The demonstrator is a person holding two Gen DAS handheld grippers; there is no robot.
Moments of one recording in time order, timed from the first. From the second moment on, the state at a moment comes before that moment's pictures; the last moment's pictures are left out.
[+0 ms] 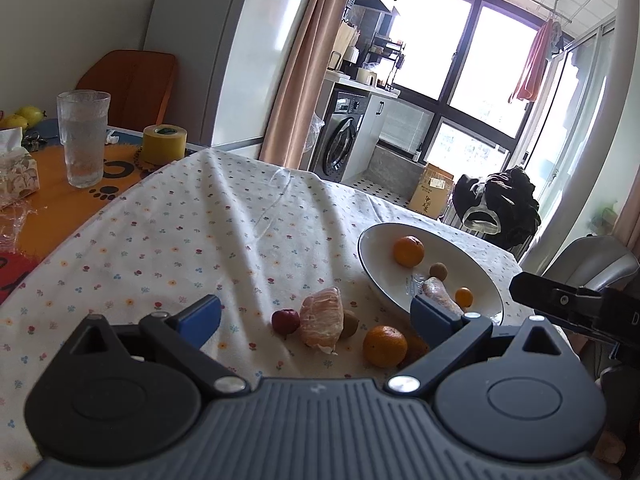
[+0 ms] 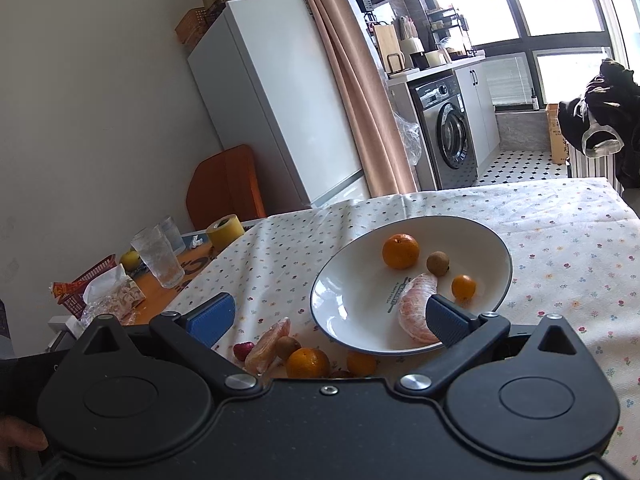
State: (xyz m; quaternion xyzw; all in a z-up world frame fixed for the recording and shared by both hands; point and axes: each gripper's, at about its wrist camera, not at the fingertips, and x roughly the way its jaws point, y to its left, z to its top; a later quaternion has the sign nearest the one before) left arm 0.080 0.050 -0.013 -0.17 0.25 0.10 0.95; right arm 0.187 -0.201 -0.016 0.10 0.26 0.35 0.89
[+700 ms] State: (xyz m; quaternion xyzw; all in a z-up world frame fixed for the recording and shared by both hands) left arm 0.063 0.062 -0.030 -0.16 0.26 0.10 0.95; right arm 0.168 -0.179 -0.041 0.07 0.30 0.36 0.88
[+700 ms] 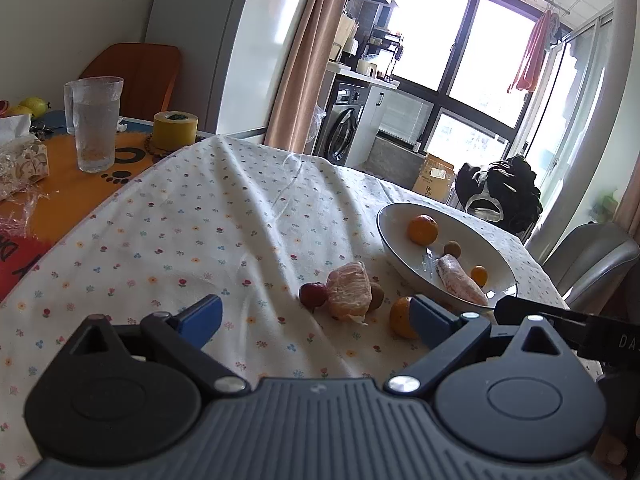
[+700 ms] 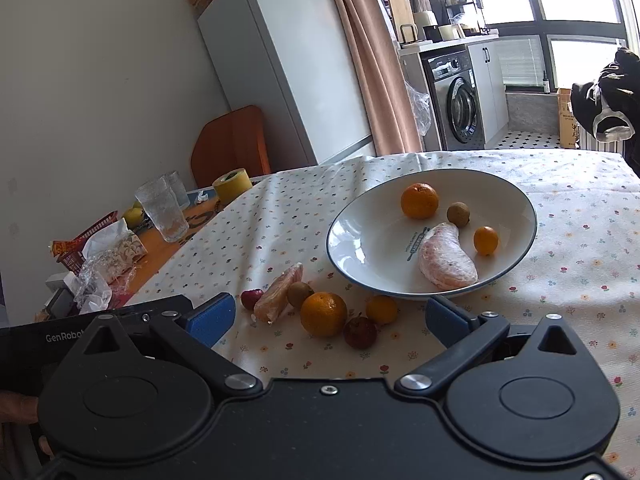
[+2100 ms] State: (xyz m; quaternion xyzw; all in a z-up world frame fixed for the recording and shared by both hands) left arm 0.124 0.044 -0.060 -0.16 0.28 0.07 0.94; right arm 0.199 -0.160 -0.080 0.05 0.34 0.36 0.87
